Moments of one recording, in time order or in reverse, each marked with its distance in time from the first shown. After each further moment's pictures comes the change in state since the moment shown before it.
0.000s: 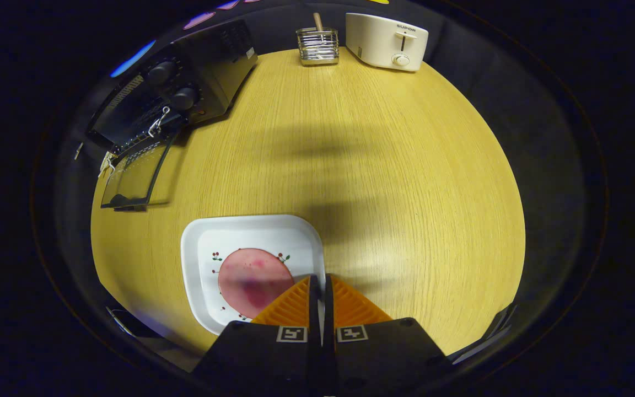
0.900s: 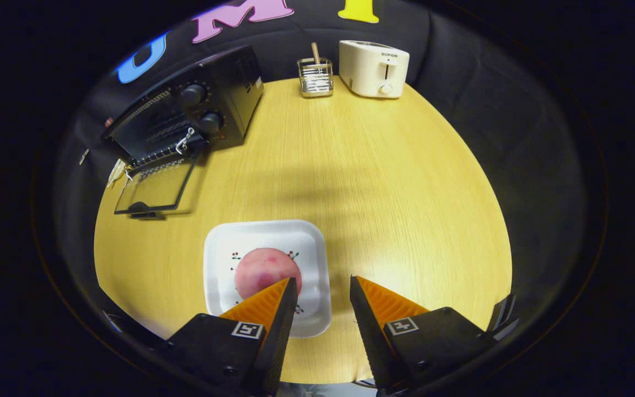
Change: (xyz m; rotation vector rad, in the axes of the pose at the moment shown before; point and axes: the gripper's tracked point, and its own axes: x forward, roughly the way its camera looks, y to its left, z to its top) arm -0.028 0.001 0.001 0.012 -0.153 -0.028
